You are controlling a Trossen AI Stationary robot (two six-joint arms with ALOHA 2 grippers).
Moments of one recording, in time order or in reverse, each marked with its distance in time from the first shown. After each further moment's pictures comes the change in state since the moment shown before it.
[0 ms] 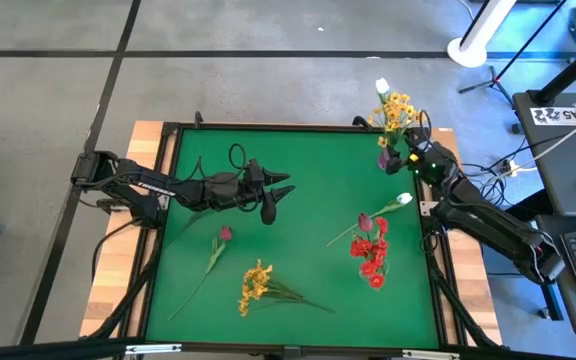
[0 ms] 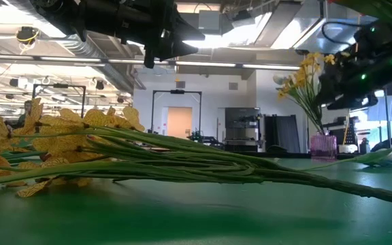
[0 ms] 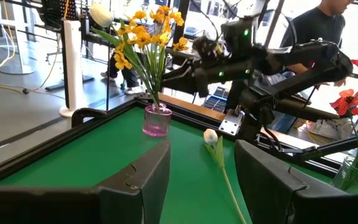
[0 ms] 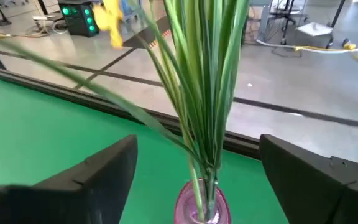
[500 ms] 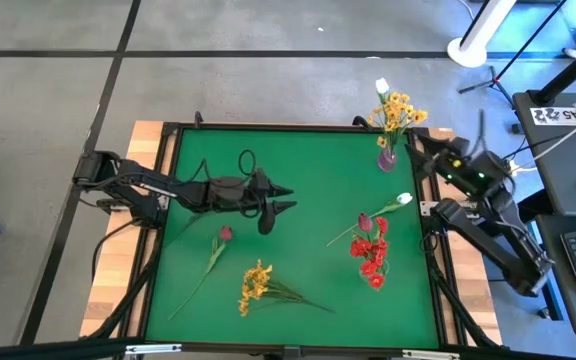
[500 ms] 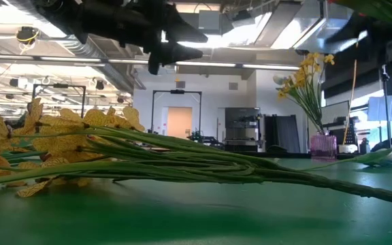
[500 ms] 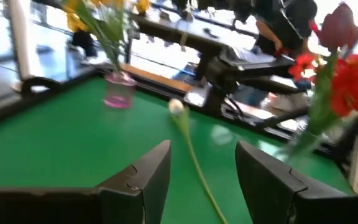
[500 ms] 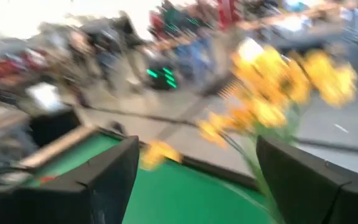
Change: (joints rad) left arm -0.019 0.017 0.010 -0.085 0.164 -0.075; right arm 0.000 -0.319 0.292 -0.341 -0.300 0.136
